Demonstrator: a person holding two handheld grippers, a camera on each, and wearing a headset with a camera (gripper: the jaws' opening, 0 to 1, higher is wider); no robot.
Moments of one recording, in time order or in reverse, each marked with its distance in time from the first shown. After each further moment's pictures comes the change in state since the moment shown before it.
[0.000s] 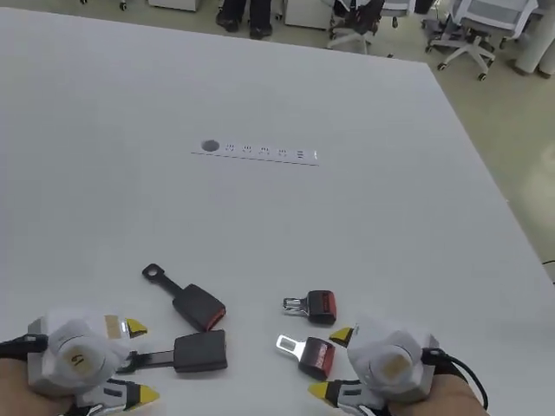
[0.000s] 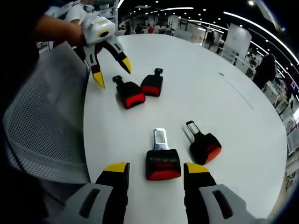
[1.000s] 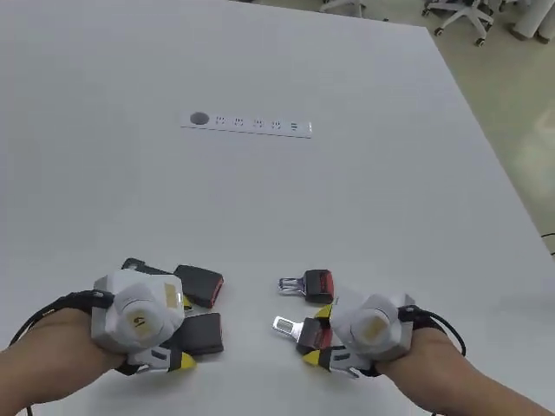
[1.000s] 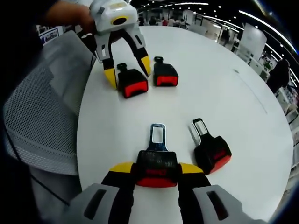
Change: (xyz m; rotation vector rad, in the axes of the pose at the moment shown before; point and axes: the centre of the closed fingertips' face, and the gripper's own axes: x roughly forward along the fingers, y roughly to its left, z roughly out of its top) left arm 0.045 -0.010 0.035 0.171 0.028 -0.129; right arm 0.024 -0.005 -0.010 -0.092 0.080 0.107
